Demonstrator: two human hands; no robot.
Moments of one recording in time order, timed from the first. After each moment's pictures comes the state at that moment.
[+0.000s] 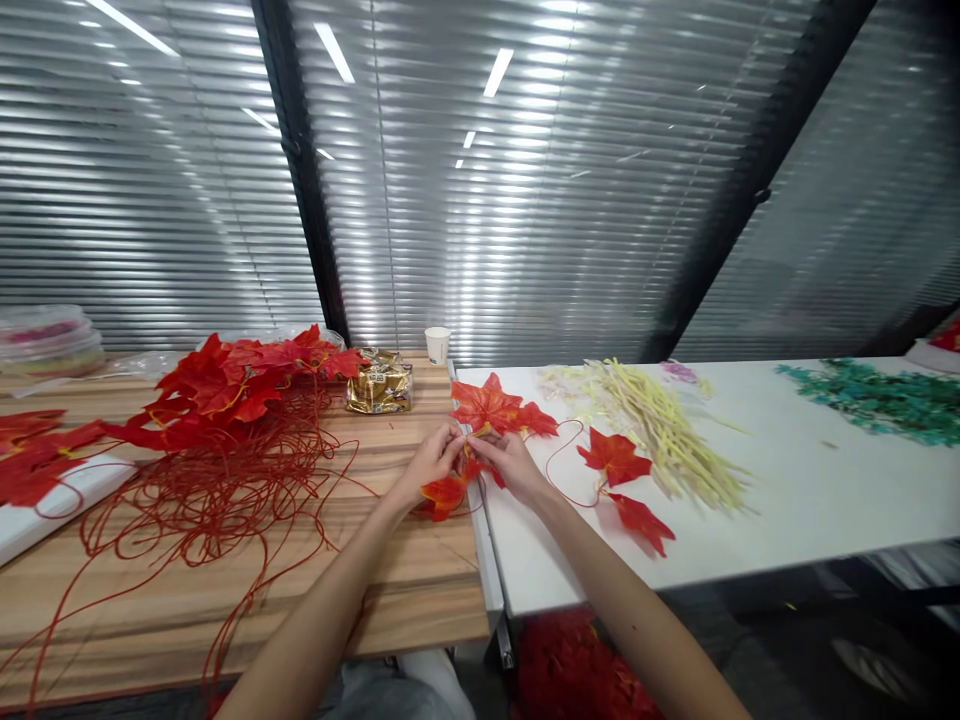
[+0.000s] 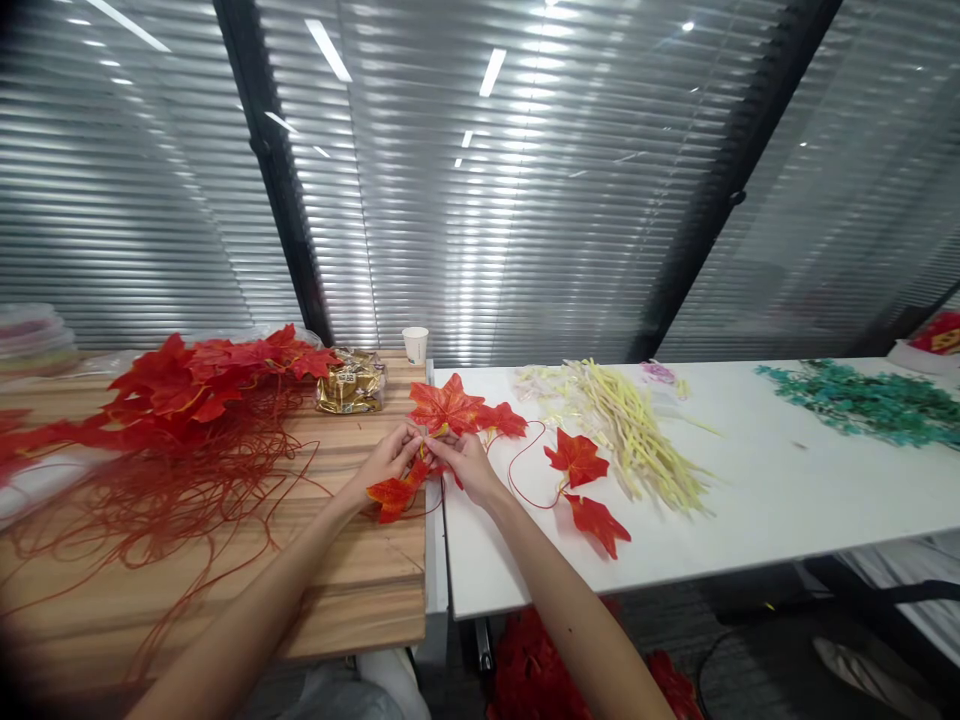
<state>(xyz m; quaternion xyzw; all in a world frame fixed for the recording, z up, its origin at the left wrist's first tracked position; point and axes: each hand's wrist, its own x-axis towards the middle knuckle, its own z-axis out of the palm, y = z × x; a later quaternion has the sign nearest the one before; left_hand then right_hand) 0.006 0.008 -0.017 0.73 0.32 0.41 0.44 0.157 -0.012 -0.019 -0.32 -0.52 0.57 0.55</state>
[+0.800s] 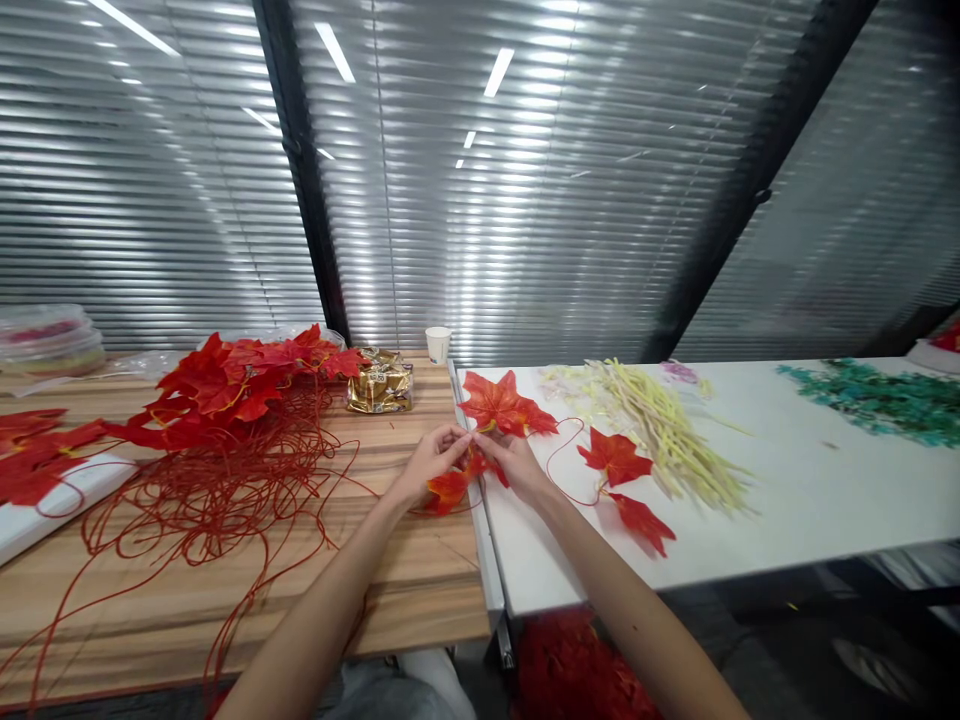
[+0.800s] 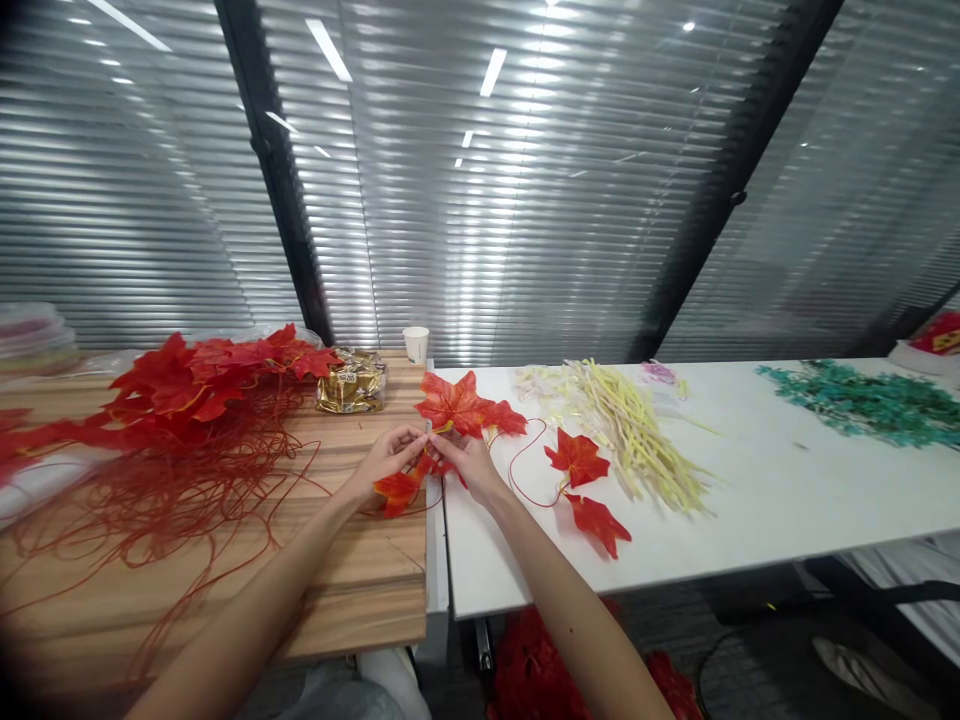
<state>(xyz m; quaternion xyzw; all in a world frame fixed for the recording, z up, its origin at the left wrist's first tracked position) 0.011 0.001 -0.006 0.64 0.29 0.43 0.57 0.159 -0.012 -0.019 -0.34 -0.50 0.55 0.57</state>
